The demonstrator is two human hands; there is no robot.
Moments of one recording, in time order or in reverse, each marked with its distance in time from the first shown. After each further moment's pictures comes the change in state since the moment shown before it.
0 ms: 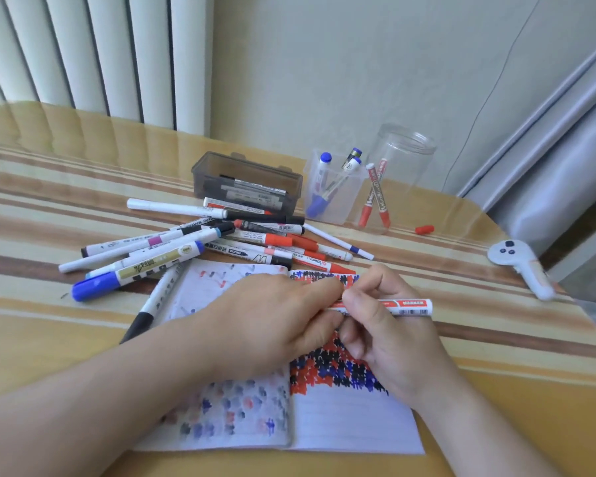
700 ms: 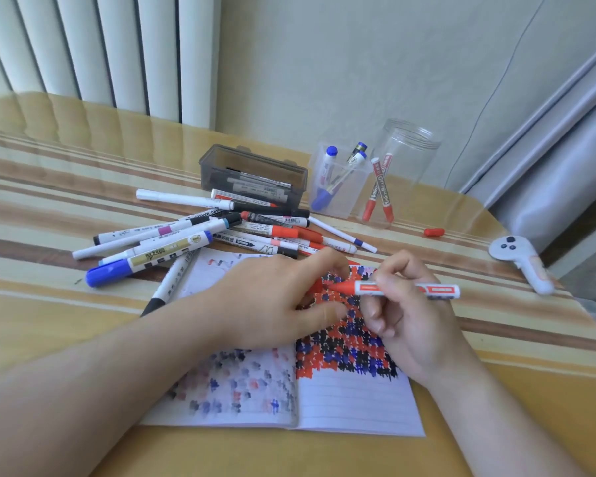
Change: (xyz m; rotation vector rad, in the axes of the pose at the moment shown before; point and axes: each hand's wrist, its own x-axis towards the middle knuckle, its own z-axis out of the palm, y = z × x) left_hand 0.003 -0.007 -0.005 -0.078 -0.087 -0.169; right_hand 0.003 -0.004 -0.014 0.066 0.090 -0.043
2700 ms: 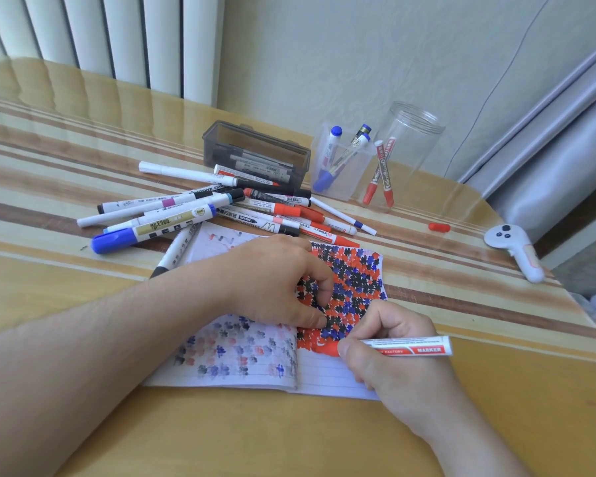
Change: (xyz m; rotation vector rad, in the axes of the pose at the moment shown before) left_hand 0.000 -0.002 -0.001 0.057 -0.202 -0.036; right_hand -0.069 -0.005 0.022 -0.493 -0.001 0.160
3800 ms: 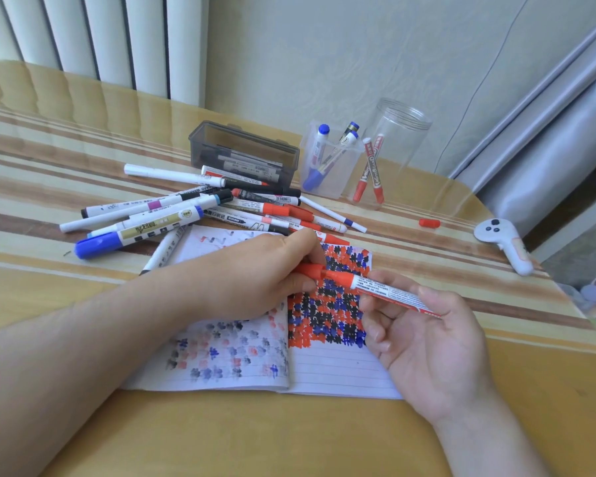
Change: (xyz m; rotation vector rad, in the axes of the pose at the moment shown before) left_hand -0.007 -0.001 -0.003 -0.228 0.060 0.028; right_hand 0.016 0.009 -0.021 0.853 -0.006 0.110
